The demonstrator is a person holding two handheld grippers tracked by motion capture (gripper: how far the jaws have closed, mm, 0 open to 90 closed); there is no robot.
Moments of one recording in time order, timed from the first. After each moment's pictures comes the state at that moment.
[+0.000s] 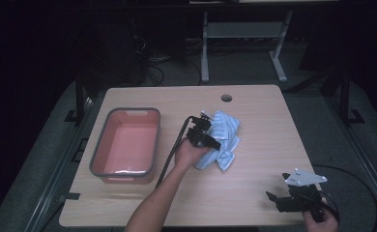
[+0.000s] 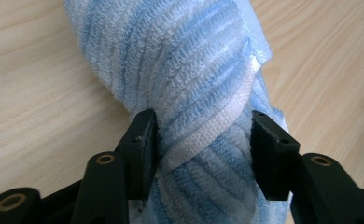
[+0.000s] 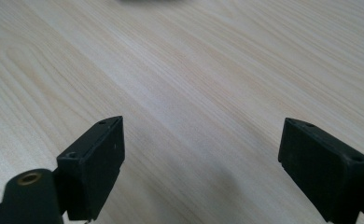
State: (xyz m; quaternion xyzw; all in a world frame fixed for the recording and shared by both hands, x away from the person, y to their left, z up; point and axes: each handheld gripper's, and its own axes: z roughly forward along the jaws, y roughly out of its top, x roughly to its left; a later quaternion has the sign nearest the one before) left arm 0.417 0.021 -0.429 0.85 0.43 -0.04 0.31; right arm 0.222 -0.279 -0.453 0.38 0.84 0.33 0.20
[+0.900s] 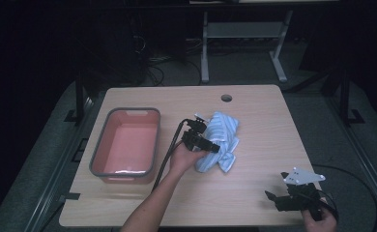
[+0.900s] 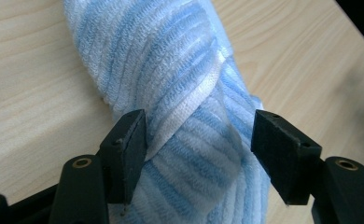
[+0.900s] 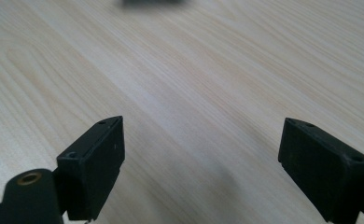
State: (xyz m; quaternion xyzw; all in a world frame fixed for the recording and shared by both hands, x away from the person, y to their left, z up) left arm 0.399 0.039 -0.422 0.83 0.43 -0.05 0.34; right arm 0.225 -0.276 -0.452 0.38 0.84 0.33 0.20
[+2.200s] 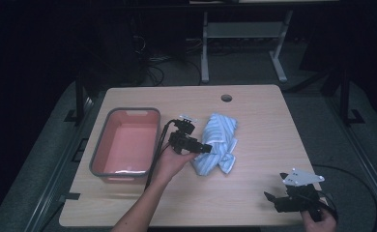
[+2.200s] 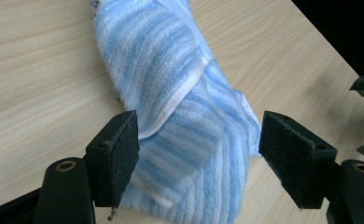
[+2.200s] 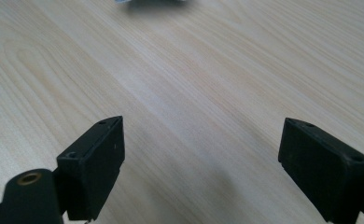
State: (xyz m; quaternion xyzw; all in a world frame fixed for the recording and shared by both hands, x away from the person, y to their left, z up) left arm 0.371 0.074 -0.393 0.83 0.42 -0.02 0.37; right arm 0.222 -0.273 -0.451 0.37 0.85 0.33 0.20
